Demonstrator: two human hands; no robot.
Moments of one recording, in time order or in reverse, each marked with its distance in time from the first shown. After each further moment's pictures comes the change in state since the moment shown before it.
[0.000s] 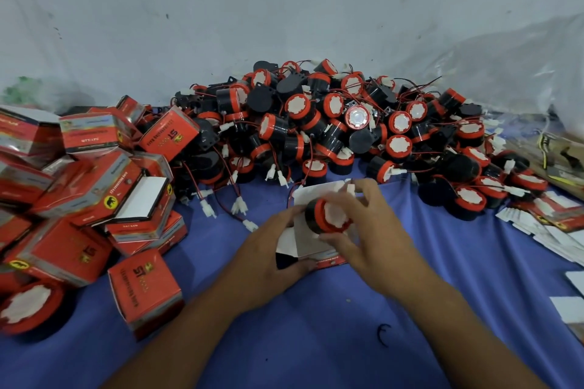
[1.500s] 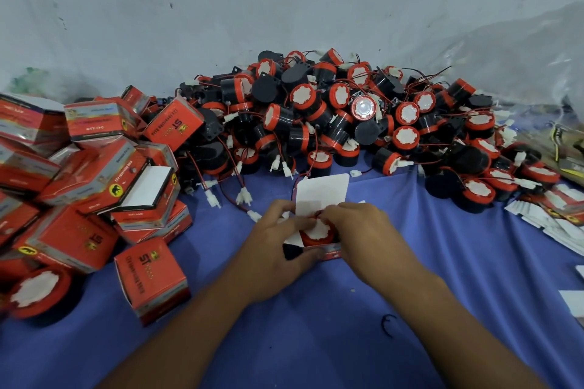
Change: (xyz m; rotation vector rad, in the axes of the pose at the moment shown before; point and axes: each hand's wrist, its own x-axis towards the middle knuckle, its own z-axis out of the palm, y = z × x) left_hand -0.002 0.008 0.003 0.081 0.101 0.087; right_hand 0.011 -0.009 0.019 -0.344 -0.218 0.131
